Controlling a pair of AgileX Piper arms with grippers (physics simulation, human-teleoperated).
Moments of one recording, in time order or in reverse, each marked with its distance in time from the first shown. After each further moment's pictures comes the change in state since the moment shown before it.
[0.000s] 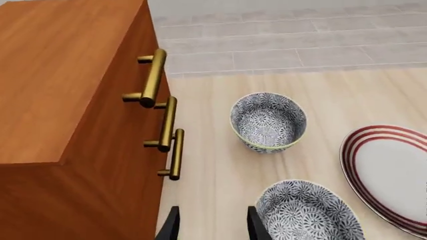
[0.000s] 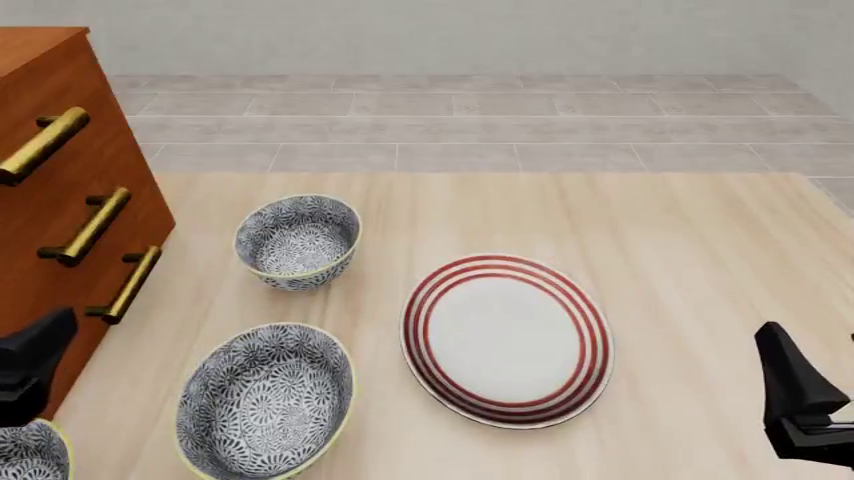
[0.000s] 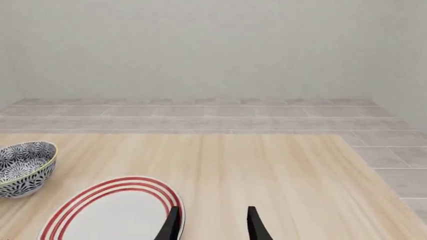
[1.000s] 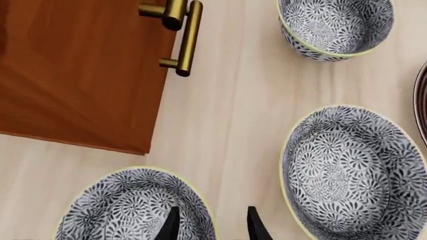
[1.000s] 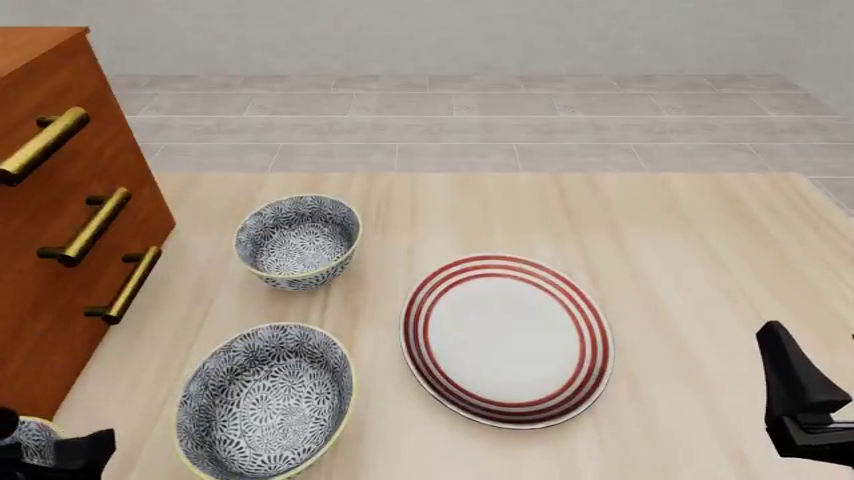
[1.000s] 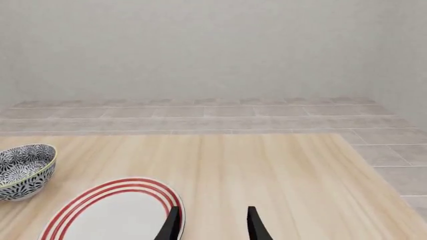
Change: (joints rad) left arm 0.117 0.040 0.218 0.182 -0.082; right arm -0.006 0.002 0.000 -0.003 0.012
